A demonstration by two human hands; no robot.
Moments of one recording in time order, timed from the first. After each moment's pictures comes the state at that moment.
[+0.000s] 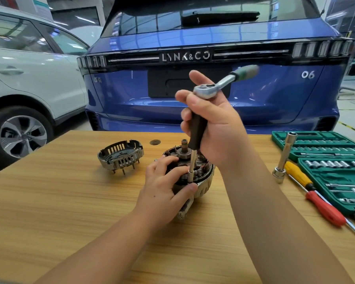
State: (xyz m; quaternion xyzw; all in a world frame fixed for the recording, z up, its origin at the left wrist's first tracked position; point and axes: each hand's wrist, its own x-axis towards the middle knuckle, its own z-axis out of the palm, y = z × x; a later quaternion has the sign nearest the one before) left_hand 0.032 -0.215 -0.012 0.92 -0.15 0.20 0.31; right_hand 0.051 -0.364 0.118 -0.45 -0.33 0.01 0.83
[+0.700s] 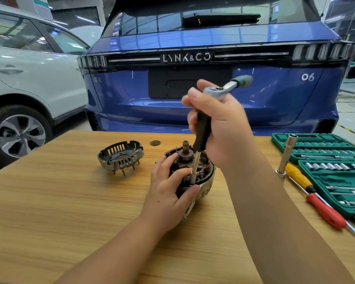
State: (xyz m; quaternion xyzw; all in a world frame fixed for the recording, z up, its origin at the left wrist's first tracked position) left_hand 0.035 -0.221 -0.025 0.89 -0.16 0.23 0.35; right_hand 0.049 -0.362 0.122 -0.50 -0.25 -0.05 0.83
